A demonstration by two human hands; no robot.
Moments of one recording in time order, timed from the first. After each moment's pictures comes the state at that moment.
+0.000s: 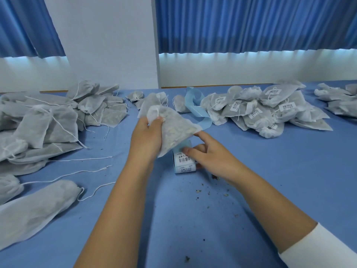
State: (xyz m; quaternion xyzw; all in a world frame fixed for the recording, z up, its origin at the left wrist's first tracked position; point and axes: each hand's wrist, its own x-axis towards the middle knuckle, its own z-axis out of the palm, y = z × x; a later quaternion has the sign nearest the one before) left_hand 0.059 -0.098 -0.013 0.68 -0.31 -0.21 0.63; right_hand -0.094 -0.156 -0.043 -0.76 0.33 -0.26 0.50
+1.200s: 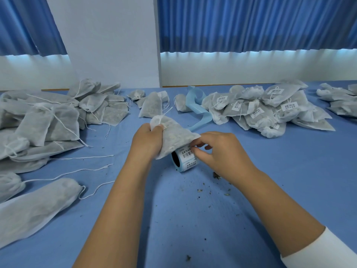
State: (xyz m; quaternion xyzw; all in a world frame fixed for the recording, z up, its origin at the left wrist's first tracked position) left_hand 0.072 -0.101 -0.021 0.76 -0.33 -0.22 0.51; right_hand -0.107 -0.151 -0.032 -0.88 0.31 -0.32 0.12
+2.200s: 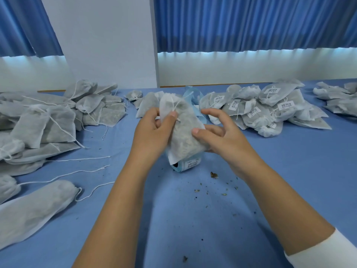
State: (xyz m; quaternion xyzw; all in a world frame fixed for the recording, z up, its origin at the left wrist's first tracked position) left_hand 0.041 -0.085 0.001 0.63 -0.41 -0.22 0.62; right_hand -0.110 -0.155 -0.016 -0.65 0.29 -0.41 0.57
